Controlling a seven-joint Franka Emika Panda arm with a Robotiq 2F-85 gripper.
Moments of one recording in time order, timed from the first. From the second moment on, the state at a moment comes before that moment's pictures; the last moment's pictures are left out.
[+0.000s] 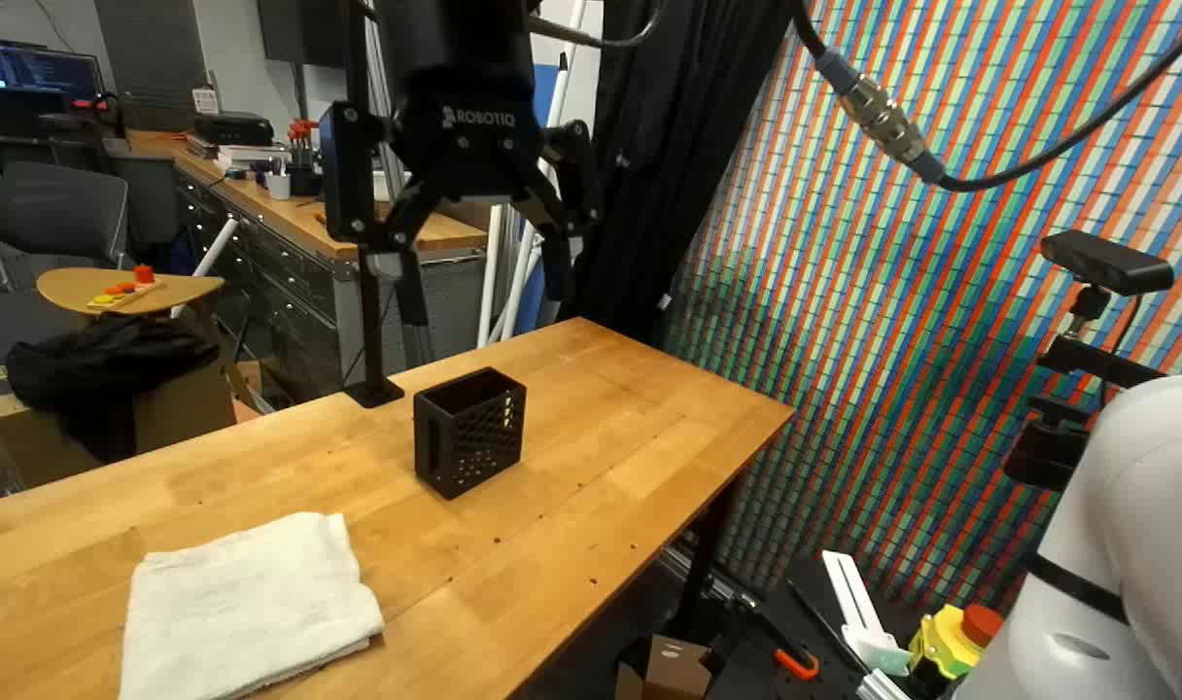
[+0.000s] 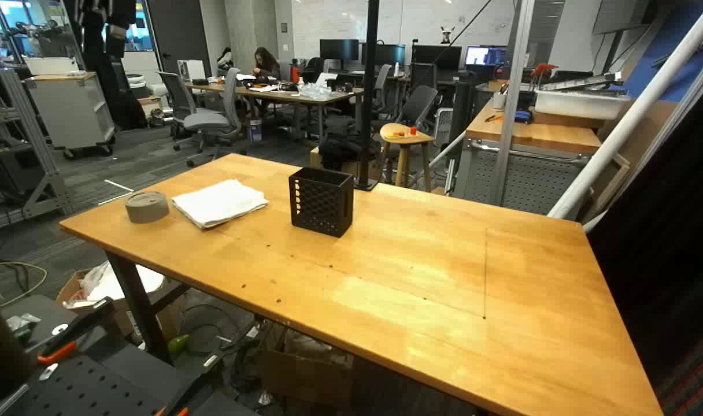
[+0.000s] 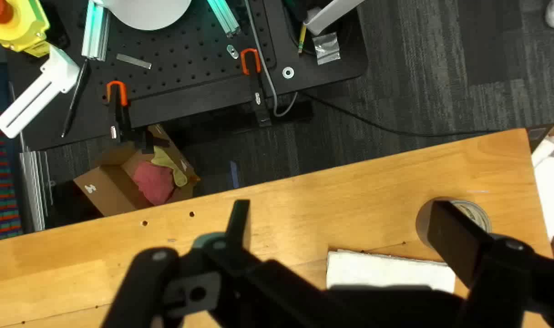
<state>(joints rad) 0.09 -0.31 0.26 -2.11 0.18 1.53 0.49</state>
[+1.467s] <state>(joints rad) 0.21 0.08 0.30 -1.95 -0.19 1.90 0.41</state>
